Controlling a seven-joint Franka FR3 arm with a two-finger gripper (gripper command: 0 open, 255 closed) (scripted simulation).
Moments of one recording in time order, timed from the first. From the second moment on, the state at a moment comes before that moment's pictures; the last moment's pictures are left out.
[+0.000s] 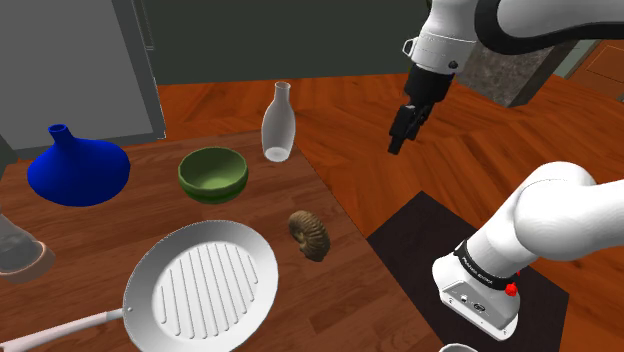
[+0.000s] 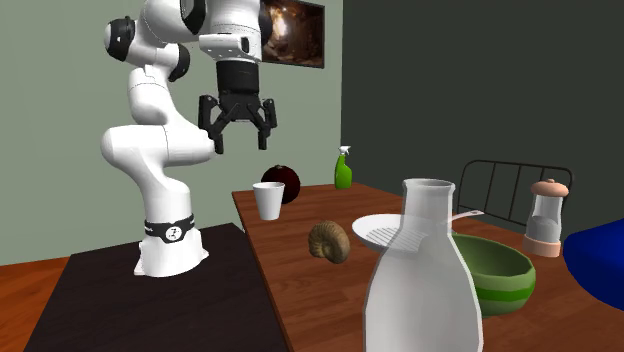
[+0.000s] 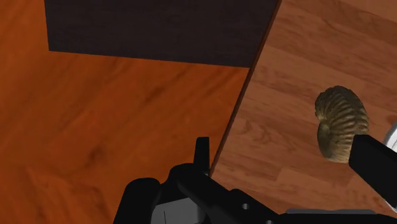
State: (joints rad) arm 0.07 -0.78 0.20 -2.59 0.20 1.74 0.04
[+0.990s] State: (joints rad) arm 0.12 -0.38 0.57 -2.59 0.27 2.22 0.36
